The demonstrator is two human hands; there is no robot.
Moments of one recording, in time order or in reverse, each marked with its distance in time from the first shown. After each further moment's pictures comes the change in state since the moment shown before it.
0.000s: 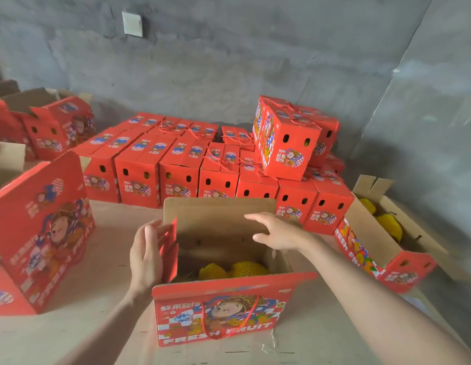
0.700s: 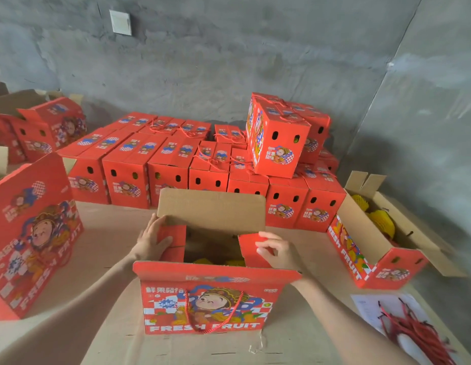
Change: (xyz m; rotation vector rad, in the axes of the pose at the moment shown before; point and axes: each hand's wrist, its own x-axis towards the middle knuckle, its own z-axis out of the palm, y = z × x) left_hand 0.066 -0.037 0.013 0.846 -0.522 0.089; right_hand -0.022 0.054 0.070 0.381 0.551 -0.140
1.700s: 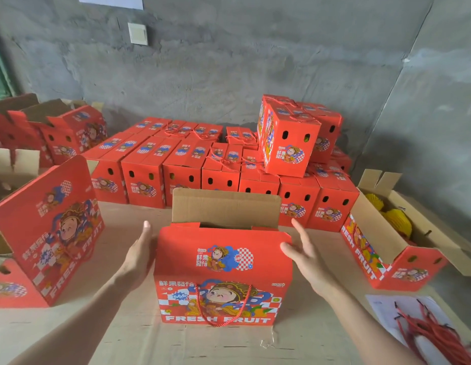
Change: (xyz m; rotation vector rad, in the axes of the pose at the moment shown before) left_hand -0.053 -0.003 -0.017 -0.826 0.042 -0.292; right_hand -0.030 -0.004 -0.019 0.563 -0.036 0.315
